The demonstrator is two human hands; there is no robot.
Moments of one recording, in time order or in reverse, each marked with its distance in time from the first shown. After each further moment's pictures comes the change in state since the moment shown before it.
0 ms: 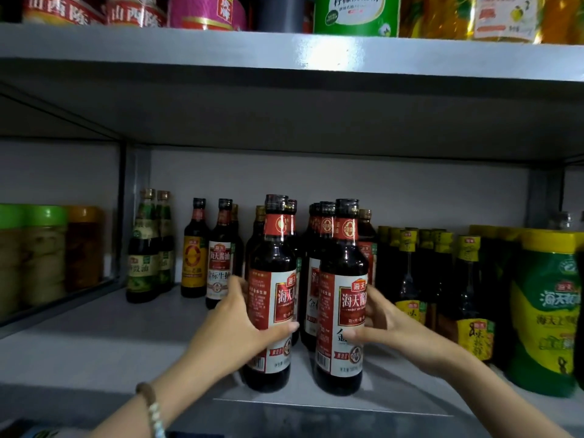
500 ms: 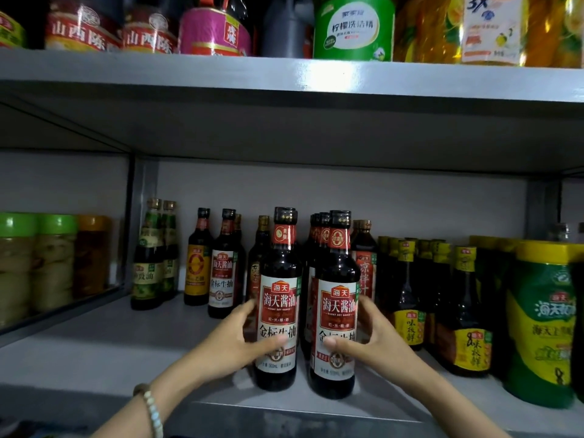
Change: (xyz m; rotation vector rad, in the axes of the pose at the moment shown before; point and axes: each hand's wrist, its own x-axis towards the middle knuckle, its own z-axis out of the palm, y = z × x) left_hand 0.010 -0.029 0.005 -0.342 -0.243 0.043; right_hand 0.004 0.009 0.026 -0.043 0.276 -0.072
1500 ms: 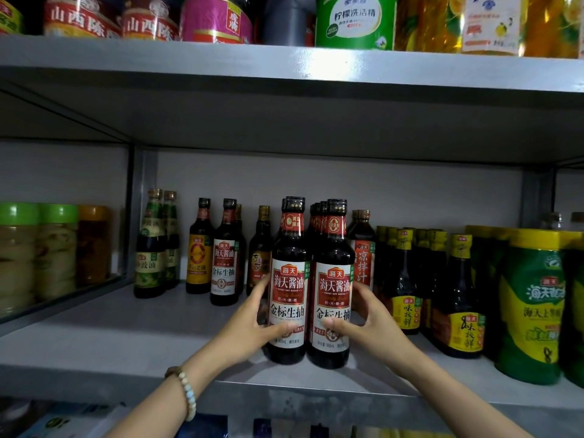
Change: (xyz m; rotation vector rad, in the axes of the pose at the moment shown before) left_hand 0.012 -0.013 0.018 -0.098 0.010 0.110; right_hand 0.009 0.013 0.010 -0.090 0.114 -0.036
